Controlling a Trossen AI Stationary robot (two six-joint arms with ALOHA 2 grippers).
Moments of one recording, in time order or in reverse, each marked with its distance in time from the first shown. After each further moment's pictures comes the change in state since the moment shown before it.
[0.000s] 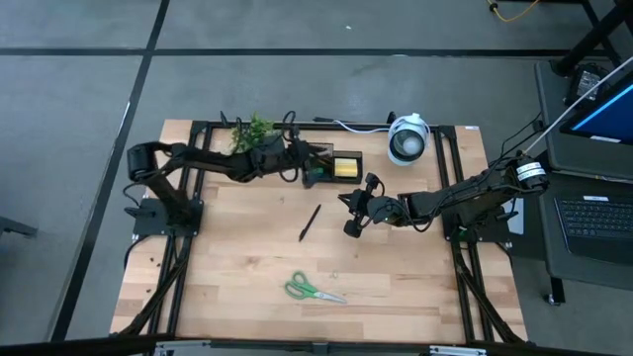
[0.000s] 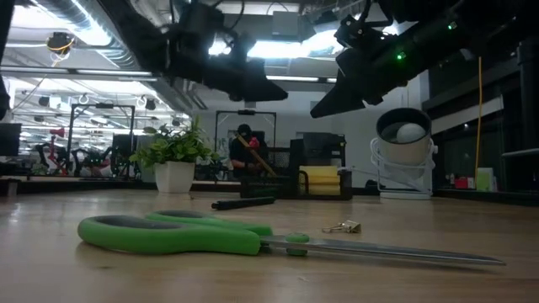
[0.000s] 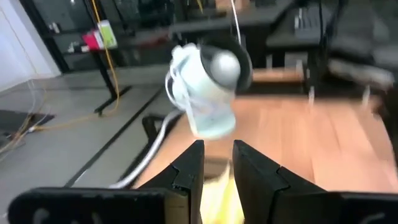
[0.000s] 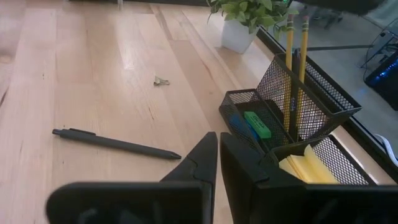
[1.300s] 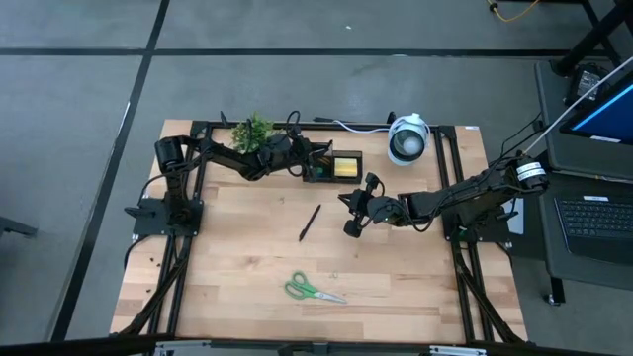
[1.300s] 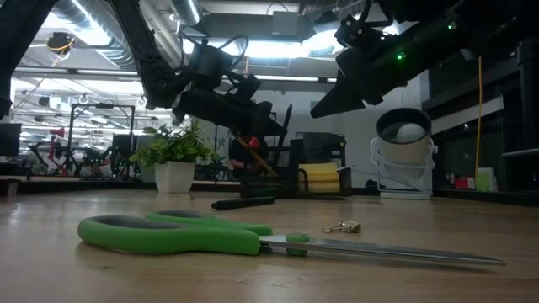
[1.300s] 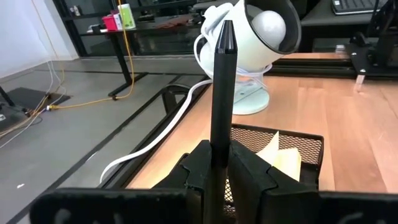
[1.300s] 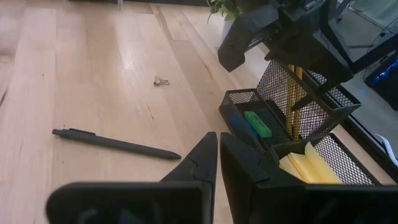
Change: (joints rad) left arm 0.101 0.242 0.001 0.221 0.016 -0.040; right arm 0.000 0.000 0.000 0.000 0.000 0.000
